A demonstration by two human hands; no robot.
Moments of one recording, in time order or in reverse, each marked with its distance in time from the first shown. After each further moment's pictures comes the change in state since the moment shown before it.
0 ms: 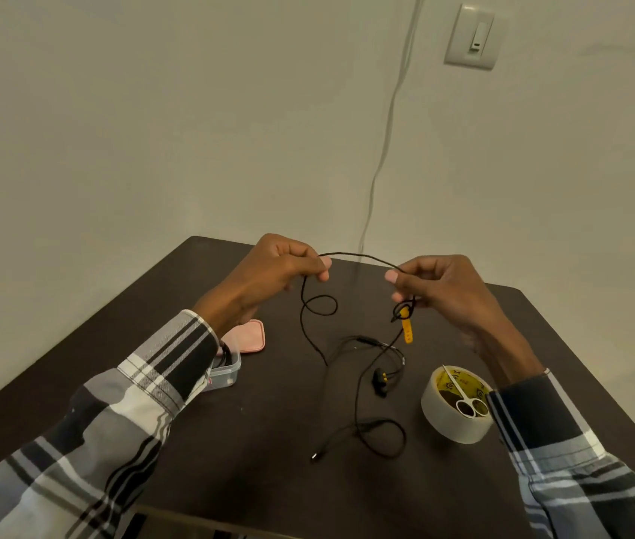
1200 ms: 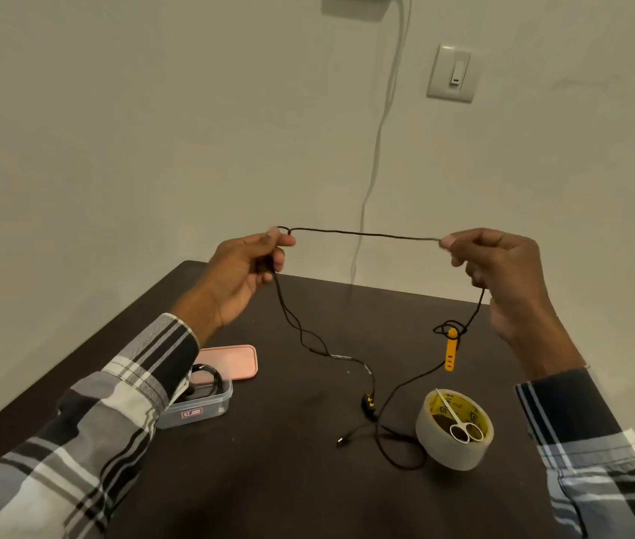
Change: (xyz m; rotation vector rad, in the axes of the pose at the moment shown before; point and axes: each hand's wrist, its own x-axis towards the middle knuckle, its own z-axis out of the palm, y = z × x) left_hand 0.023 -0.001 -0.027 -0.561 0.144 -0.067; right_hand 0.010 -0.032 -0.050 0.107 0.369 -0.177
